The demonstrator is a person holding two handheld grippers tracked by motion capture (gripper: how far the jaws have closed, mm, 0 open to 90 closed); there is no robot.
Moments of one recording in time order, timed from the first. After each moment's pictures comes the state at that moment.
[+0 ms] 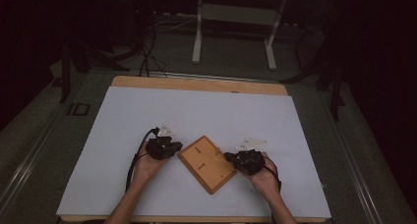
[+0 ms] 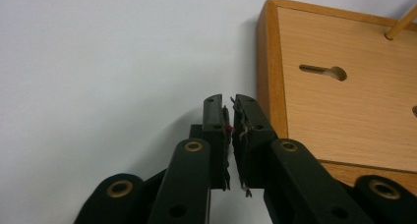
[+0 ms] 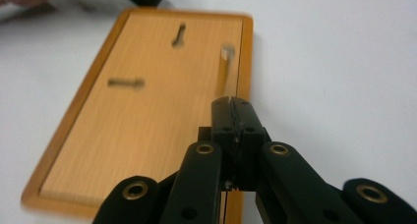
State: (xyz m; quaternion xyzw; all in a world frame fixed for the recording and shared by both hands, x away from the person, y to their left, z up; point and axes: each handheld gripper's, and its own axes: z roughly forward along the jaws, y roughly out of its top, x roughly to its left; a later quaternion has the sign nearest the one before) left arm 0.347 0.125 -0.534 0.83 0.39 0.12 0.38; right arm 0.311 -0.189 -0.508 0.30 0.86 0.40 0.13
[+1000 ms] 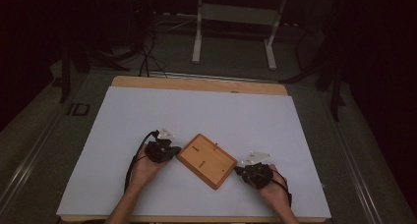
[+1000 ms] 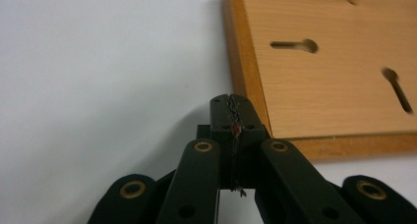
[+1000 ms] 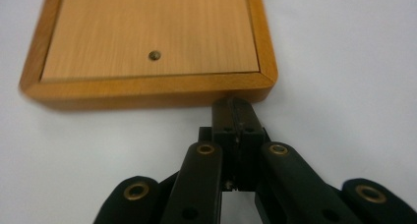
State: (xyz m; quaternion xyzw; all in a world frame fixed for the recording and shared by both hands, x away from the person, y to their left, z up) left arm 0.336 0.130 -0.534 0.84 0.40 0.10 0.37; right arm 0.294 -0.210 -0.532 0.31 0.88 0.33 0.14
